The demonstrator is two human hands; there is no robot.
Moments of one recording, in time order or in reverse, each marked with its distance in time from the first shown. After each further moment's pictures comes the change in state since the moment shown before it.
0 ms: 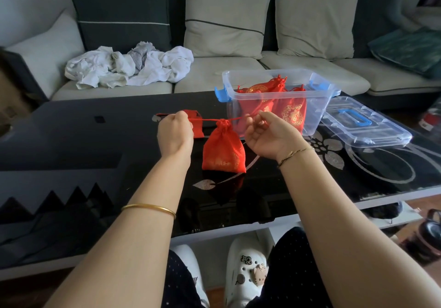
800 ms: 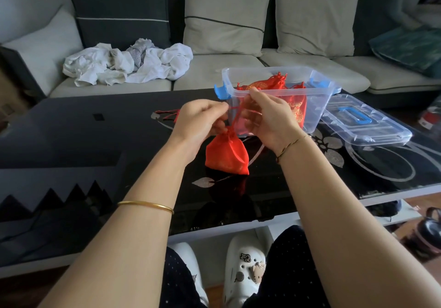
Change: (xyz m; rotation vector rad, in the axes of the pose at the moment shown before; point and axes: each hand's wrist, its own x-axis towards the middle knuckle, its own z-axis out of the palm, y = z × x) left_hand -0.020 0.018 0.004 -0.112 -0.547 0.197; right_hand -0.007 0.000 0.022 -0.515 -0.010 -0.444
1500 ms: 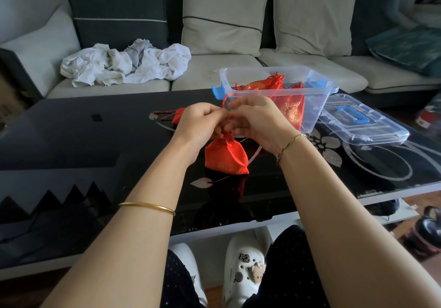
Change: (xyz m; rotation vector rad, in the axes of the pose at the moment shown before) left_hand 0.006 -0.008 0.004 0.124 -0.004 -0.017; right_hand -0.008 -0.002 0.007 -0.383 -0.182 -0.029
